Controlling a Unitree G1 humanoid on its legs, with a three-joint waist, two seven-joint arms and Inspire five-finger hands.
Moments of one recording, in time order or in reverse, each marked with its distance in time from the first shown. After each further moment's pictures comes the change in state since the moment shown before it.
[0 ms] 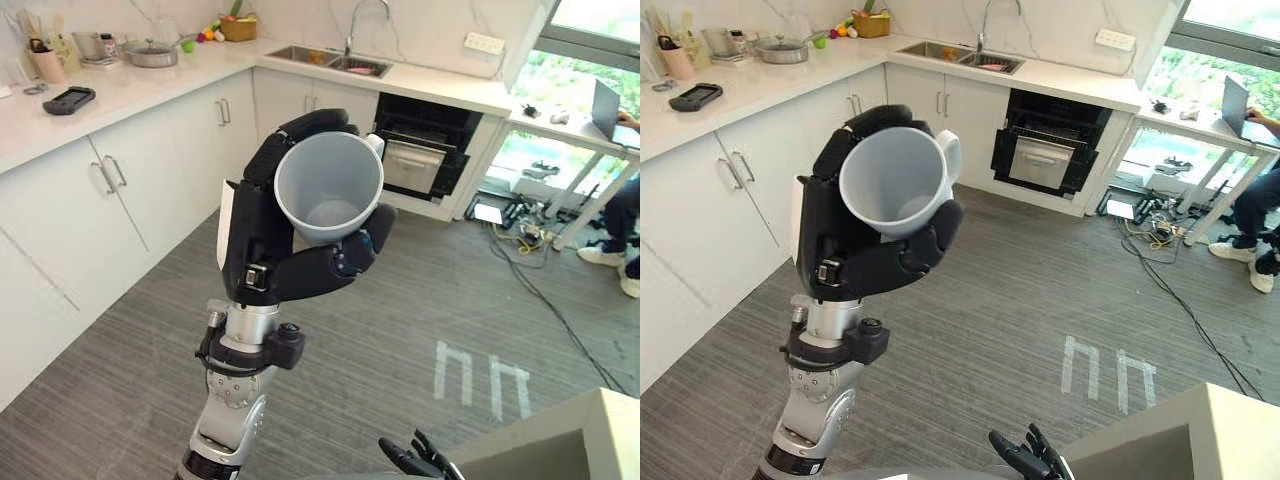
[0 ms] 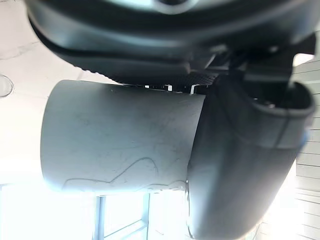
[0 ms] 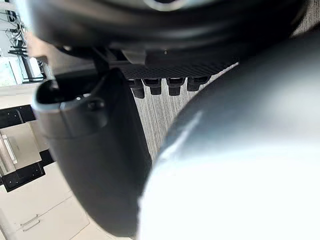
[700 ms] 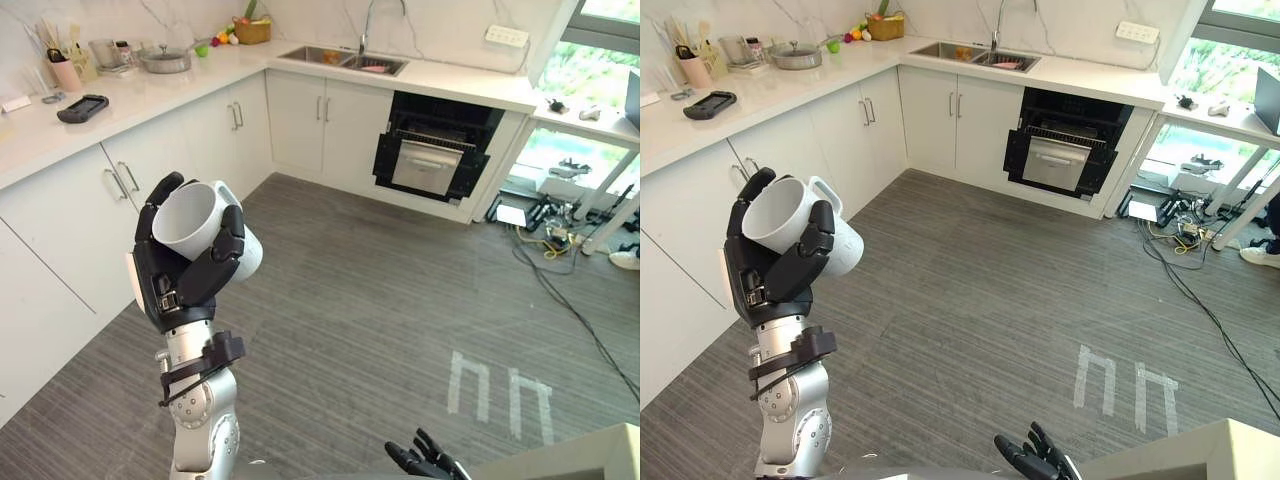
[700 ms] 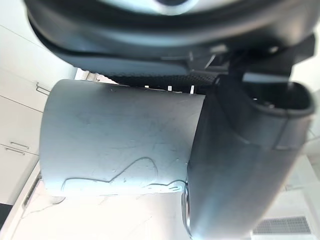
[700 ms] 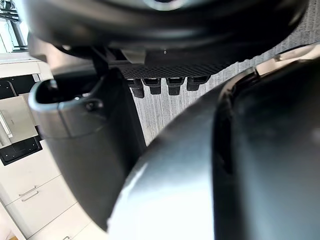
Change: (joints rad) left arm 0.175 -0.052 0.277 0.146 -0.209 0.007 0.111; right arm -0.100 -0.070 -0.065 0.186 -0.011 -0.117 0.154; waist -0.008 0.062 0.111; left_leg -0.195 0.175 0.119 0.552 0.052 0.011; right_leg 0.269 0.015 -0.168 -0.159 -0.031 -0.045
